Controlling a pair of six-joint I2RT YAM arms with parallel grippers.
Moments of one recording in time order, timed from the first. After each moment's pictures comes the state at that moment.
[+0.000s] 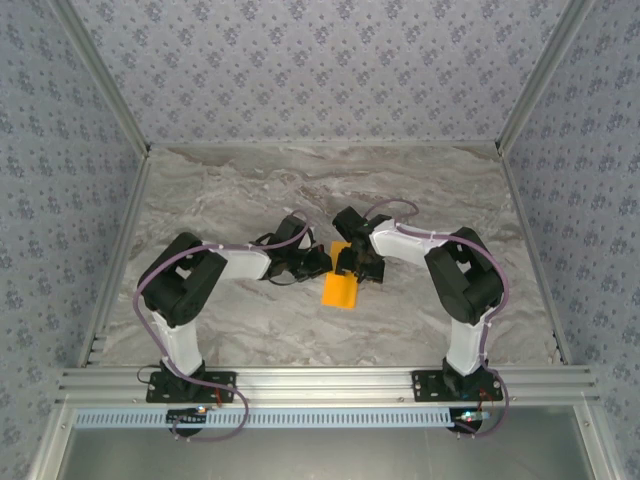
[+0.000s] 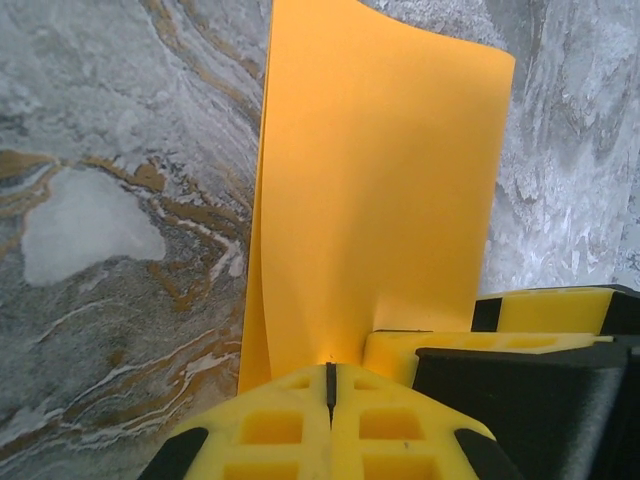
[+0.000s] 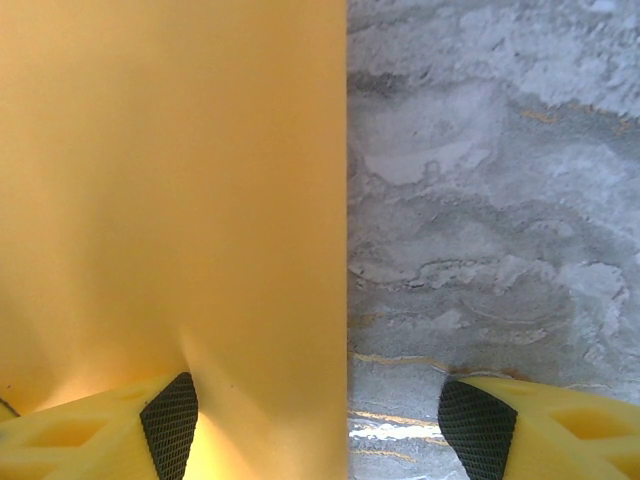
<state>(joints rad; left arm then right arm) -0.69 1.86 0.91 0.12 0.46 -0.92 0.65 1.89 1.17 -0.73 -0.01 0.83</state>
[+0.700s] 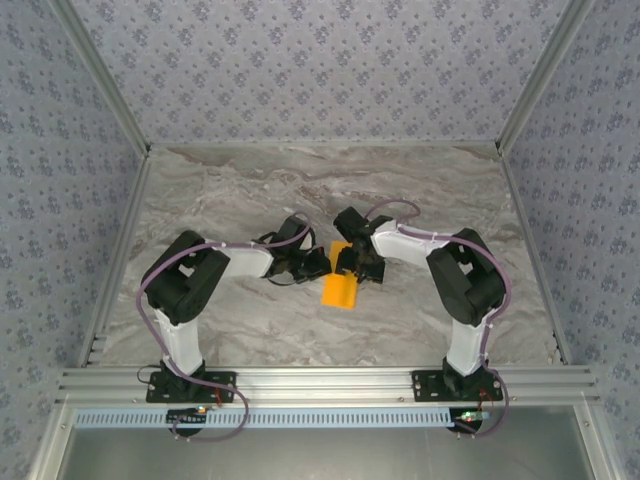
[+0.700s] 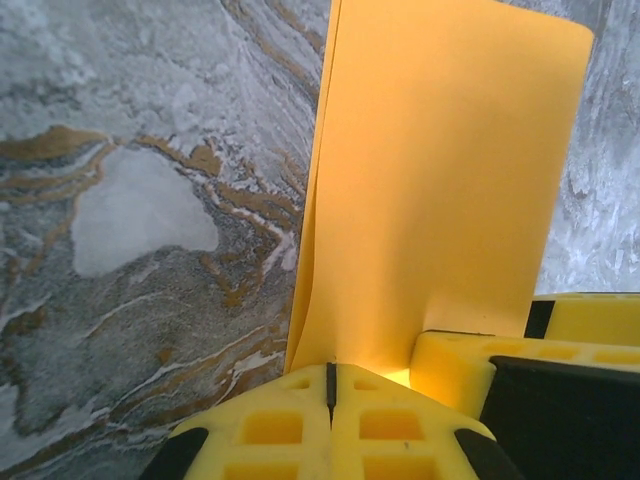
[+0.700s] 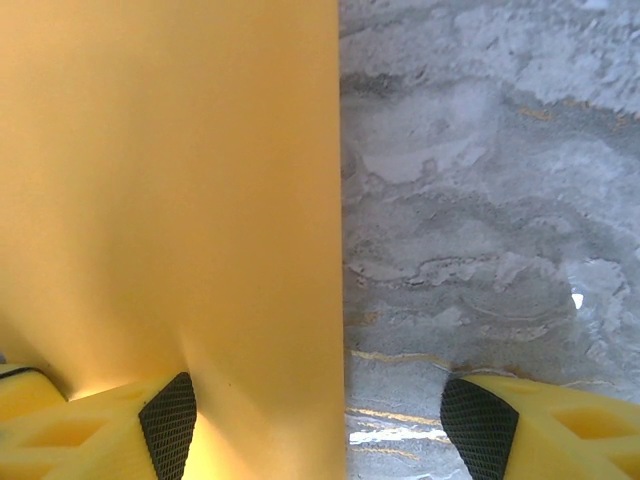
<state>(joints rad) -0.69 1.88 0.94 0.02 0.44 -0.90 0.65 1.87 1.15 -0.71 -0.01 0.85</state>
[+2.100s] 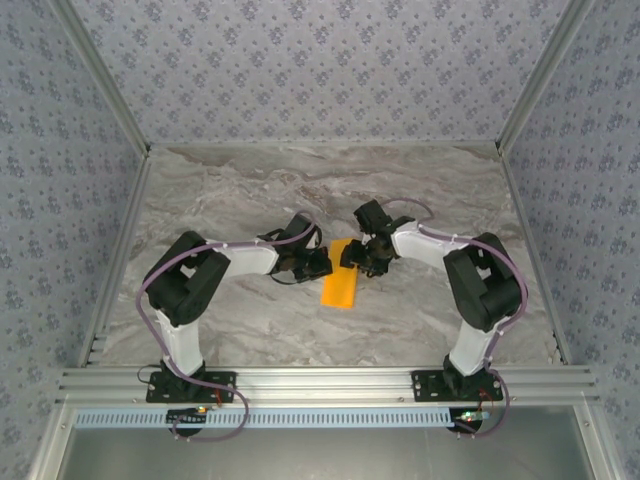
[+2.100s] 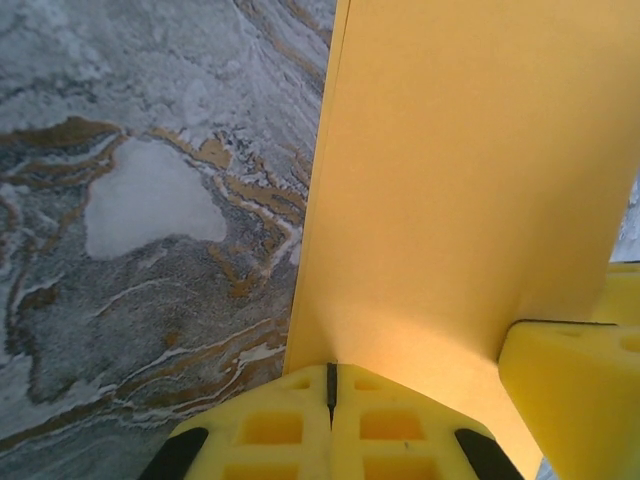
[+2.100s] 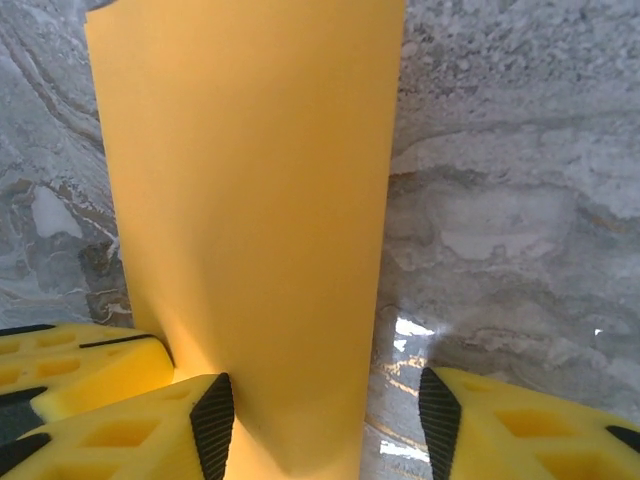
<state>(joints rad) -0.73 1.88 1.01 -0.12 0.35 -0.89 0.53 1.78 1.06 -0.53 -0.23 0.68</state>
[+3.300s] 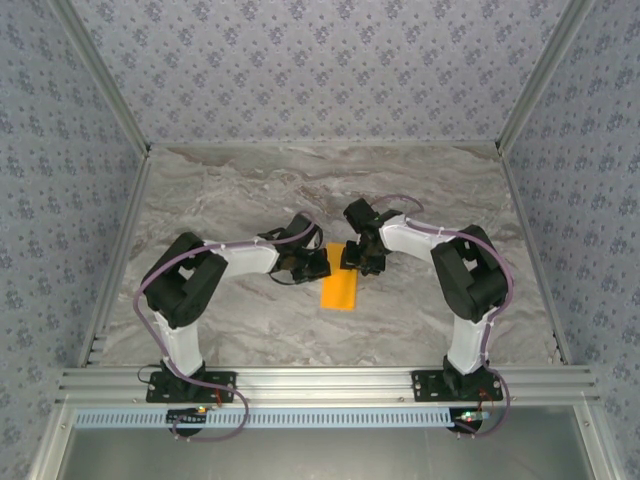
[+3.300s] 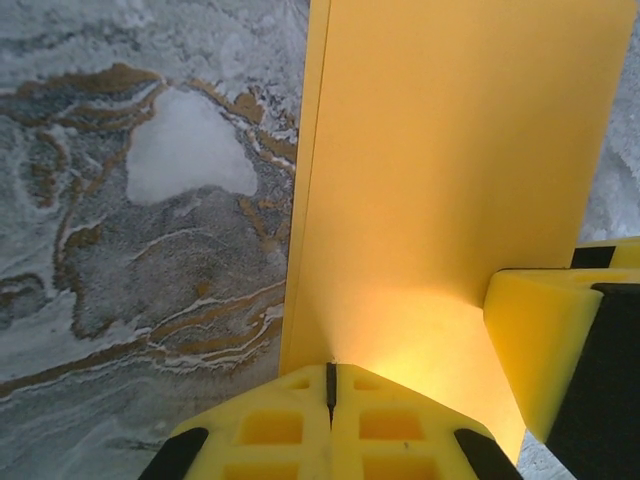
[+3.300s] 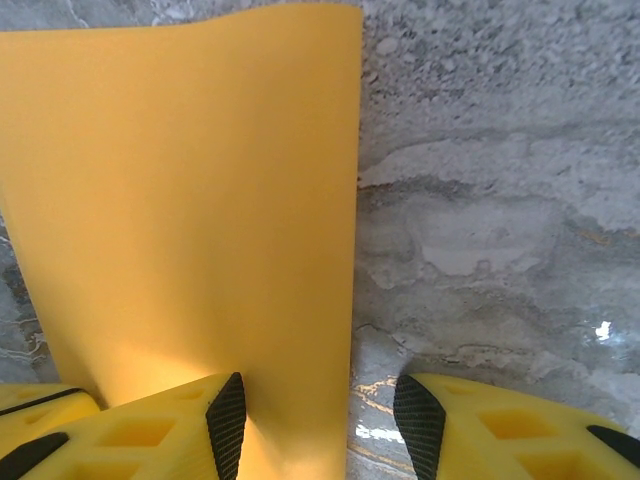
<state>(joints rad) -0.73 1.86 1.04 -0.21 0.32 -0.88 0.57 1.87 1.17 -0.66 -0.13 0.67</state>
